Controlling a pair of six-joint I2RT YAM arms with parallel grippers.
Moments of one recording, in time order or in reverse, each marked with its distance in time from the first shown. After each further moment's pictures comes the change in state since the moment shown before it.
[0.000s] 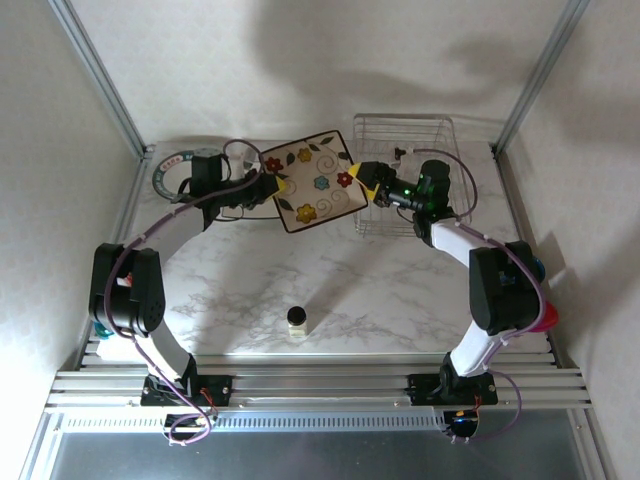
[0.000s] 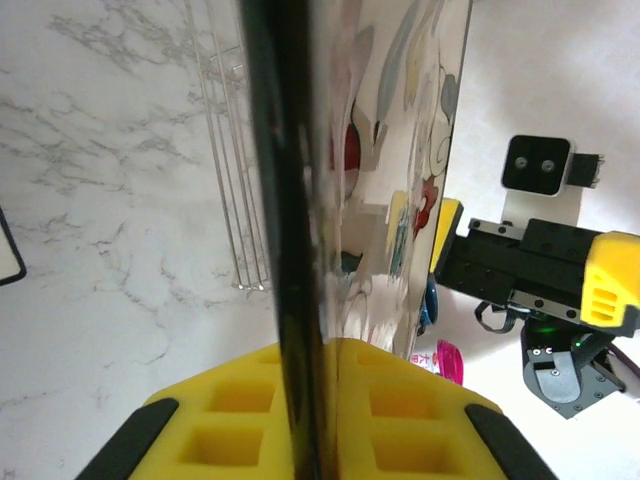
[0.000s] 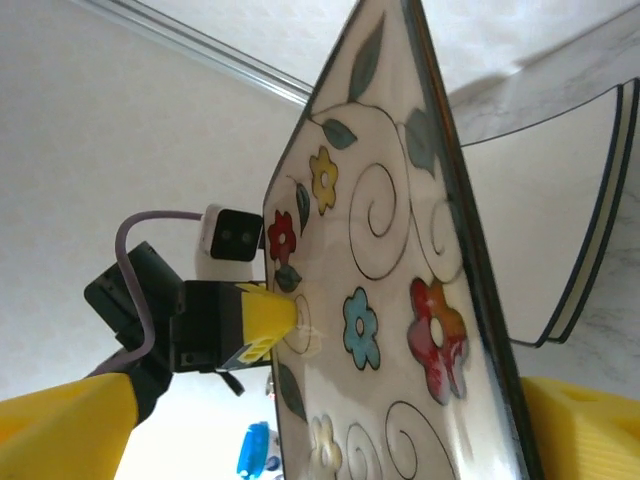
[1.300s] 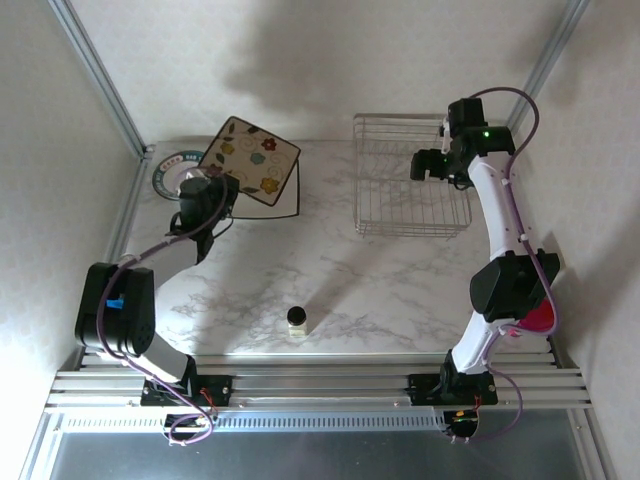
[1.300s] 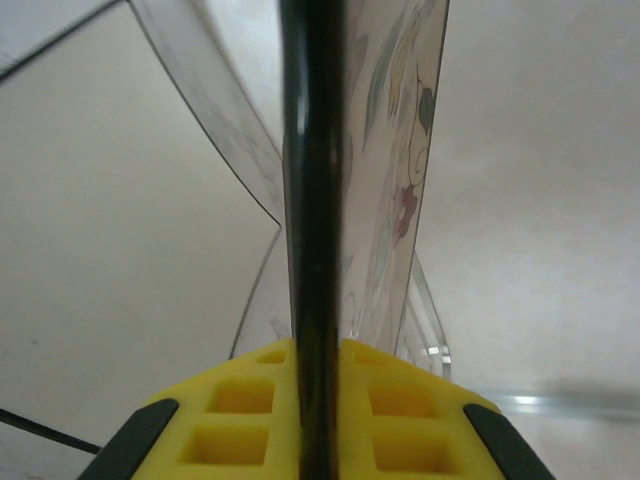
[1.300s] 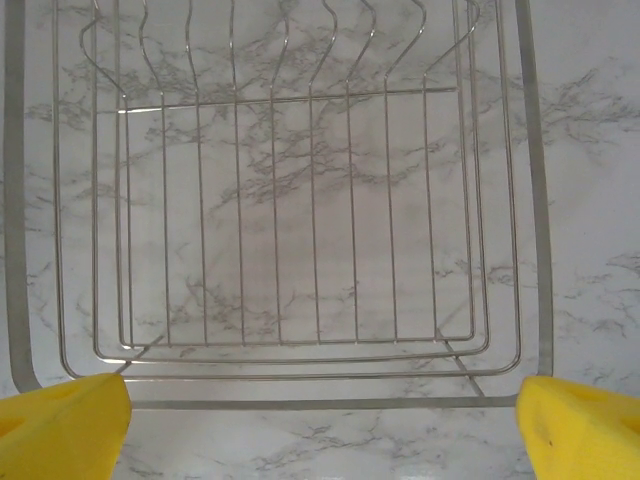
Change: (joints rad) left arm 0.013 -0.138 -0.353 0.447 -0.811 -0.462; right arm -0.119 0.087 0.940 -1.835 0.923 -0.896
